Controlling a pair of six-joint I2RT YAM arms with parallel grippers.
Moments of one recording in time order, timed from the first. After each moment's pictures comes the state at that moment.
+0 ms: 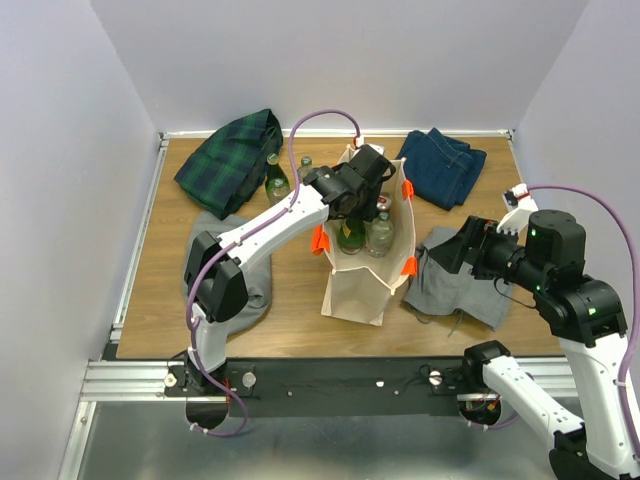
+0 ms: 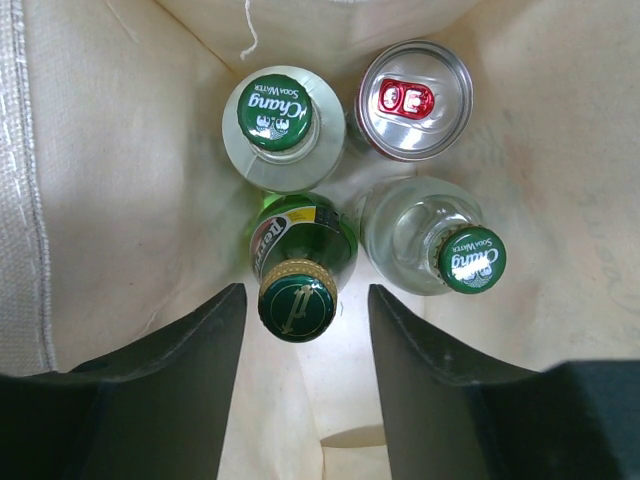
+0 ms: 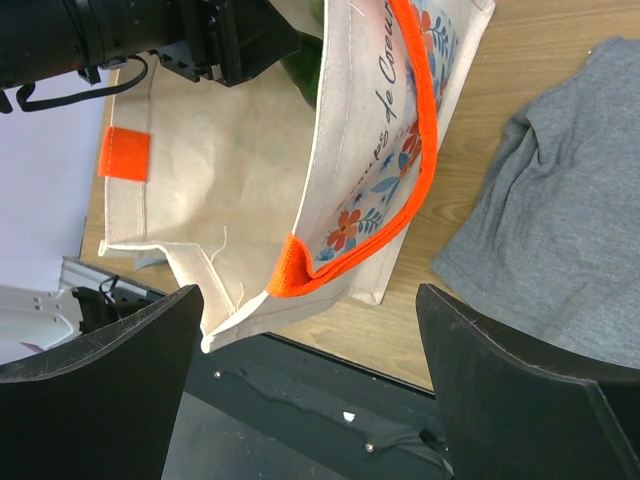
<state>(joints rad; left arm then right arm) -0.84 1.93 1.89 -0.84 -0.28 -0.43 0.27 0.72 1.21 -1.02 -0.25 0.47</state>
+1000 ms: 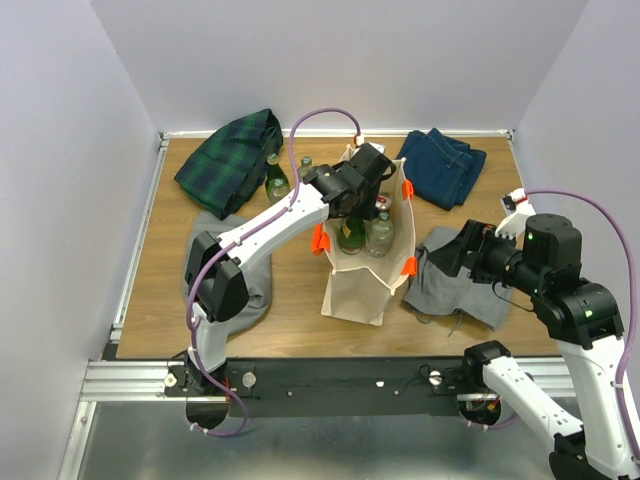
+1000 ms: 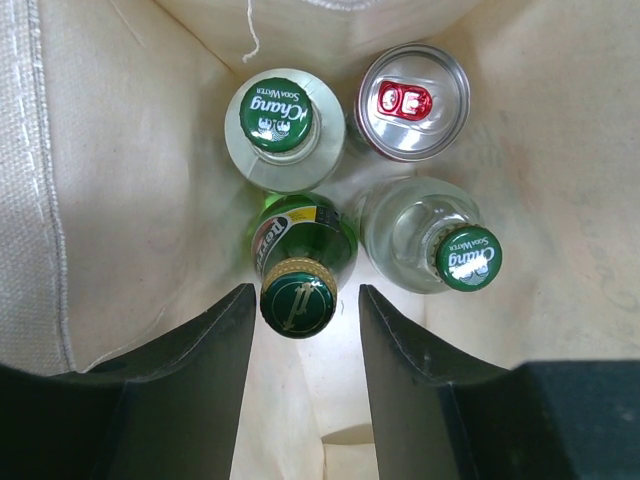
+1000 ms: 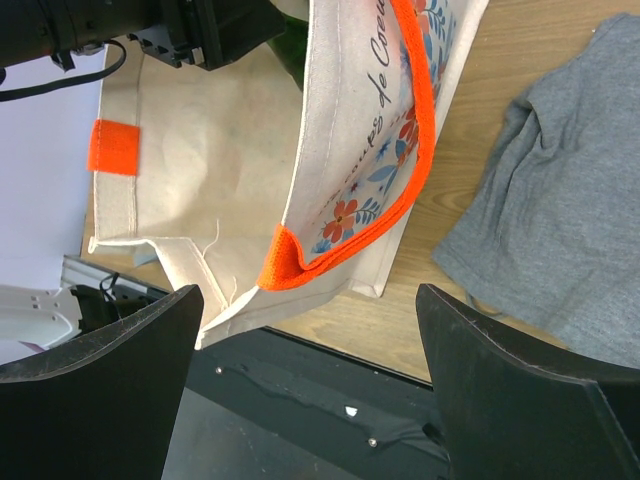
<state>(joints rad) -0.84 1.94 1.92 -0.86 -0.28 -0.43 0.27 0.70 1.17 -1.02 -0.26 0.49</state>
